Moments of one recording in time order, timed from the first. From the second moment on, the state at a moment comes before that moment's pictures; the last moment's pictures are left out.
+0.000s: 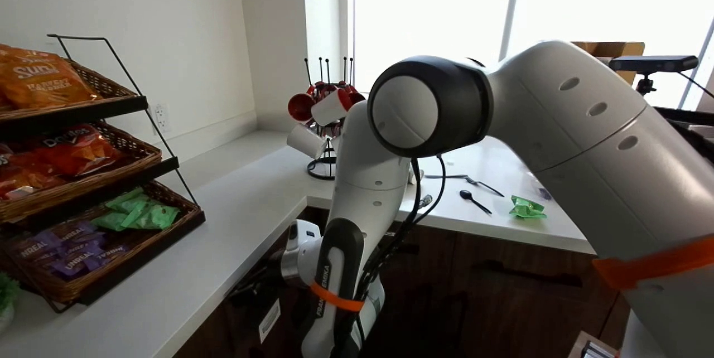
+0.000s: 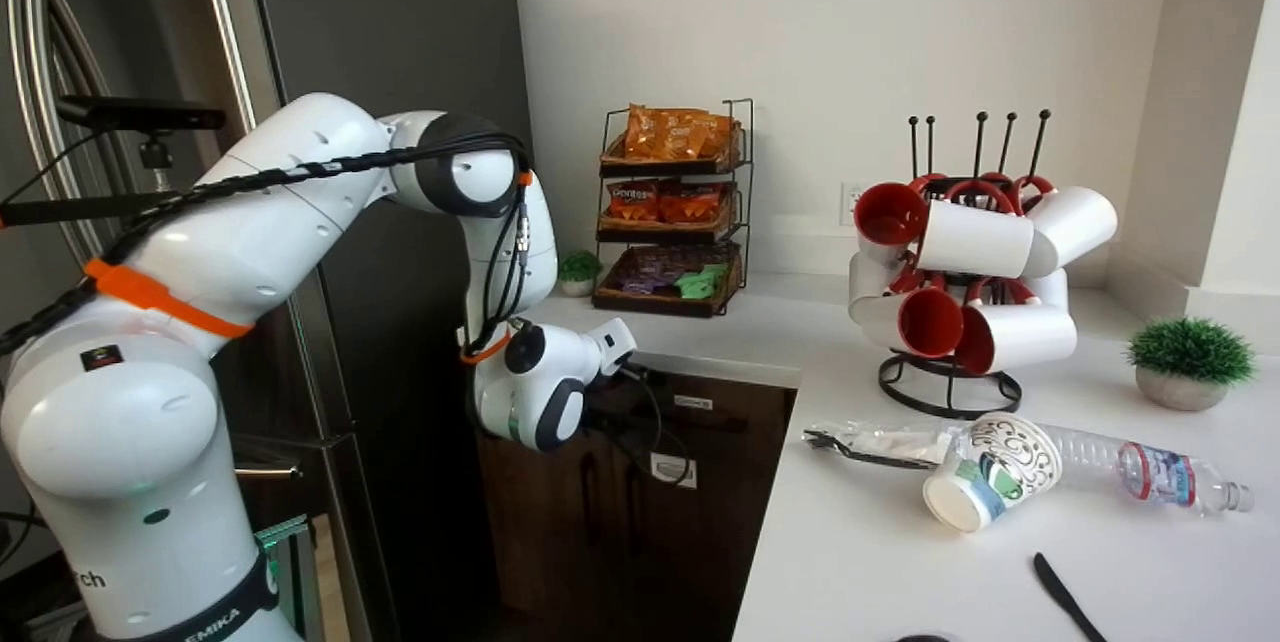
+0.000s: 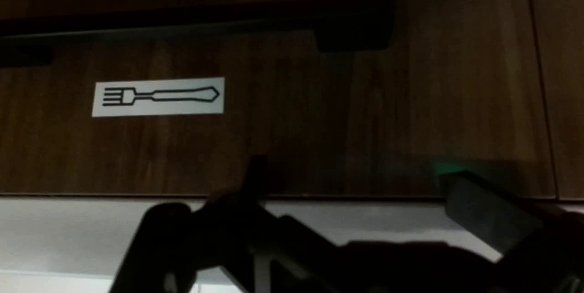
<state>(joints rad) 0.22 0.83 0.05 -2.22 -0.16 4.09 -0.06</state>
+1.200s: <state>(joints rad) 0.06 0.90 0.08 -2.11 -0.54 4.08 -0.06</state>
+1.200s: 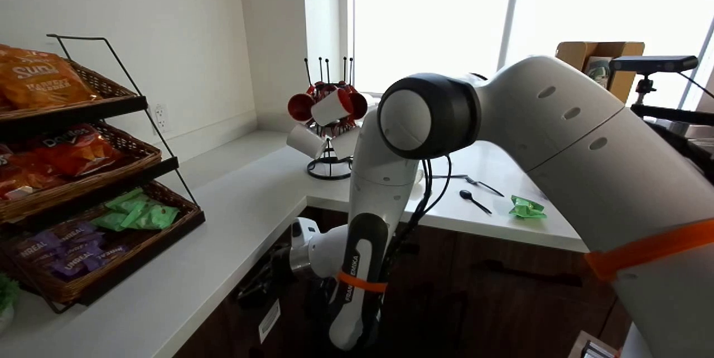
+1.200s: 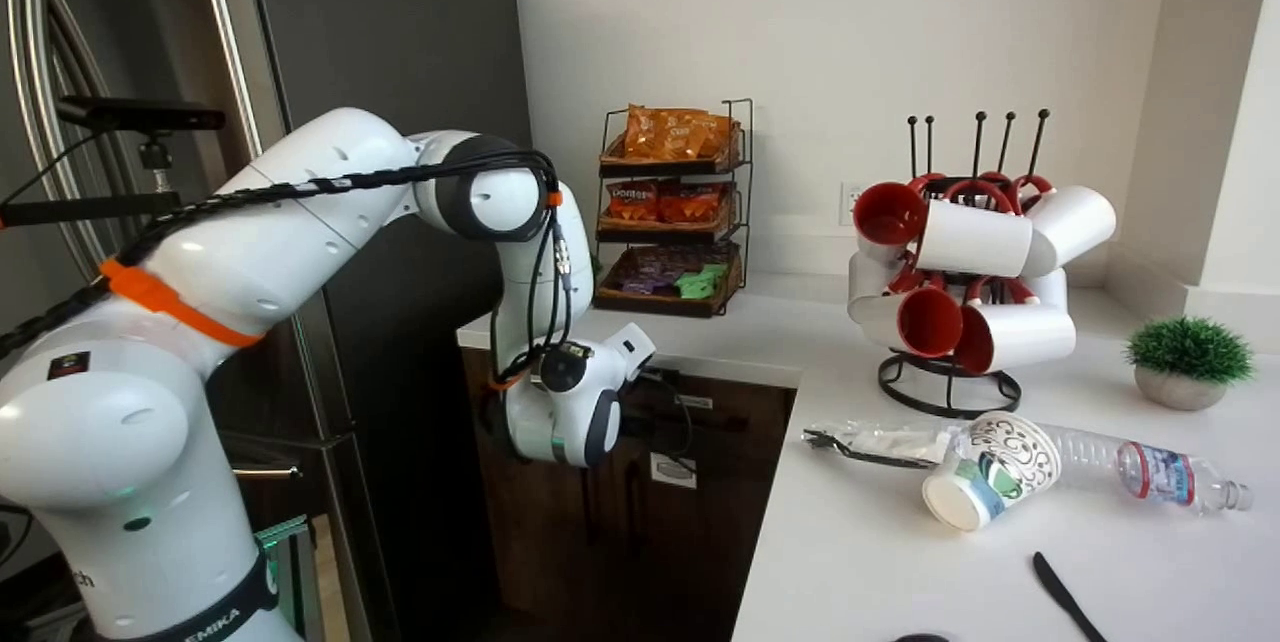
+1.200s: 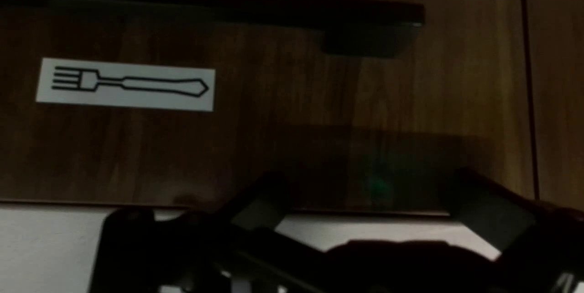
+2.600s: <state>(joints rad) 0.08 0.42 0.09 -2.39 -0.25 3.54 -0.05</state>
